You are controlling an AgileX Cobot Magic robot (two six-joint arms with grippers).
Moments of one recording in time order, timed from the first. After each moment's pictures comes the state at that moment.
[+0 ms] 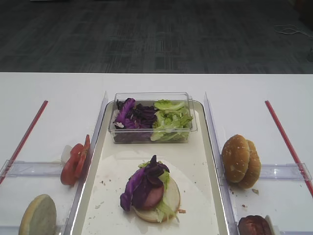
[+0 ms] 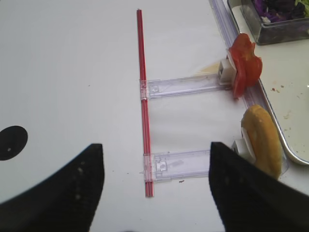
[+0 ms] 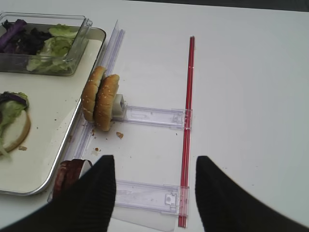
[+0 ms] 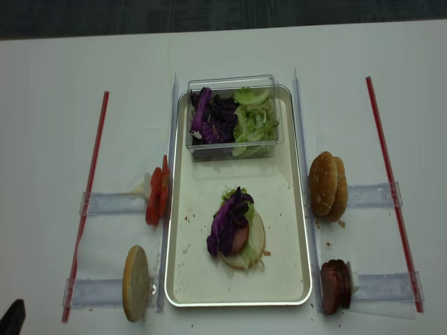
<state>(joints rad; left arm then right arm) -0.04 -0.02 -0.49 0.06 1.18 -0.01 0.00 -0.02 -0.47 0.15 1.12 -0.12</state>
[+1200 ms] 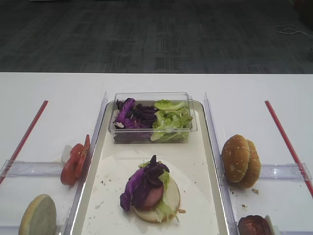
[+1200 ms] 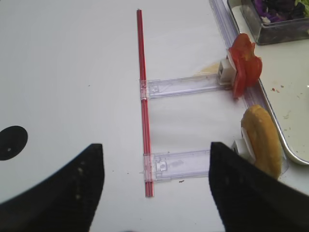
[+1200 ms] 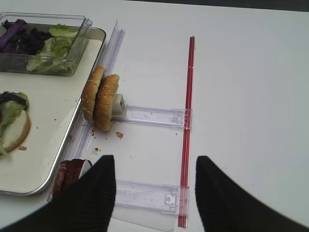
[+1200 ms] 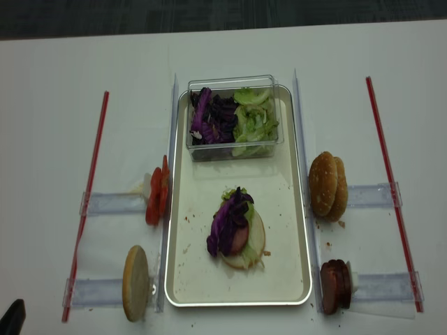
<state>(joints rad) -0.04 -0.02 -0.49 0.06 1.18 -0.01 0.00 -0.02 -0.47 0.15 1.12 -0.12</state>
